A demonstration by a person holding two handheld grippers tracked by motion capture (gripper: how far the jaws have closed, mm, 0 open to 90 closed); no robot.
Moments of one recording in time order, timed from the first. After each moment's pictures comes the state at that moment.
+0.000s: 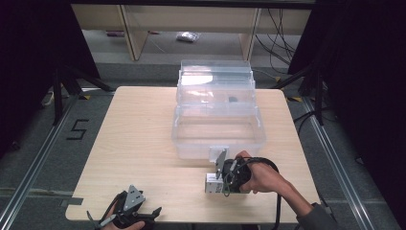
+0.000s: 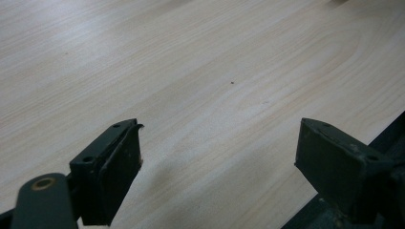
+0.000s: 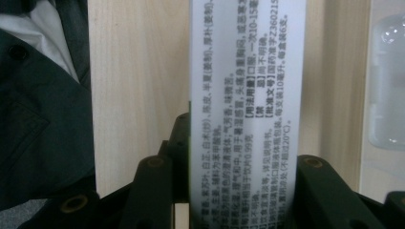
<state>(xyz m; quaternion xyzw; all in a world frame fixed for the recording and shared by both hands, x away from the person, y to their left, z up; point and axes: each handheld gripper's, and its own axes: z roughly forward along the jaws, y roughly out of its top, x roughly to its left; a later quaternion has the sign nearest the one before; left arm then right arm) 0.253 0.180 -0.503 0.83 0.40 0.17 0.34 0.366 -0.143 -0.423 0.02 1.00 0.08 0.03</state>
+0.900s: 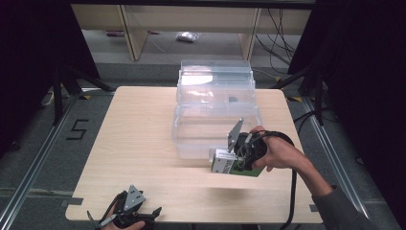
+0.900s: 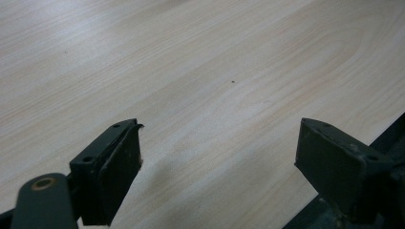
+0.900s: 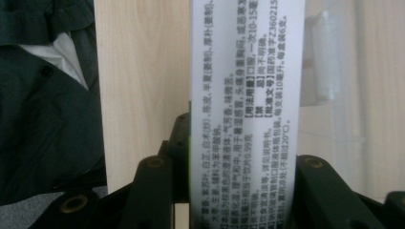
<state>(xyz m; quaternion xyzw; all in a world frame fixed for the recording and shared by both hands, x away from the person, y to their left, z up) 0.254 0.180 -0.504 0.83 0.40 0.17 0.34 0.396 -0.168 -0.348 0.04 0.99 0.11 0.03</state>
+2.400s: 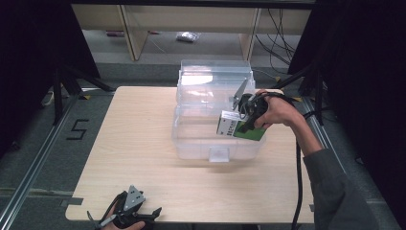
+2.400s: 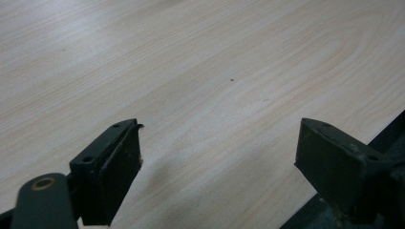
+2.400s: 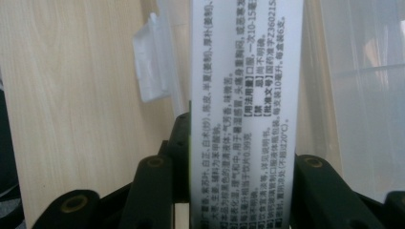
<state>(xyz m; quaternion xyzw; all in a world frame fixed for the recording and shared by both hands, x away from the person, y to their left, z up) 0.254 0.181 -0.504 0.83 0.40 0.17 0.34 0.500 -0.186 -0.322 0.08 0.99 0.11 0.05</state>
